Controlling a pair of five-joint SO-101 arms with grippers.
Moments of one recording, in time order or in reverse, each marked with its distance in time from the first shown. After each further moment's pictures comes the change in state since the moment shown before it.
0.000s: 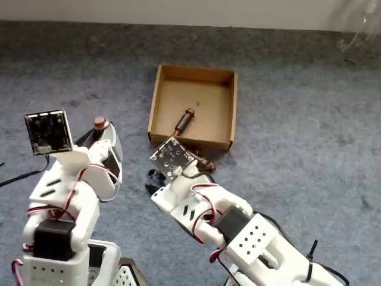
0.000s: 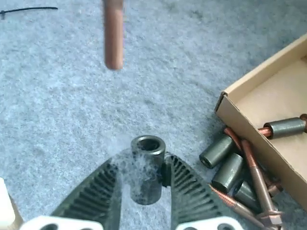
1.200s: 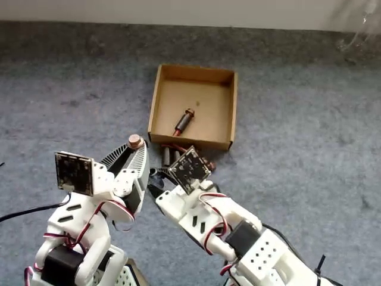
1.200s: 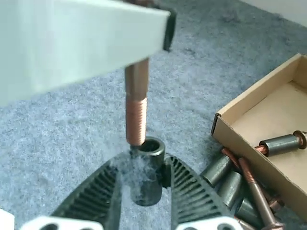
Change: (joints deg) left arm 15.2 -17.6 12.0 -1.8 -1.8; right arm 0.9 -15.0 10.4 -7.6 -3.4
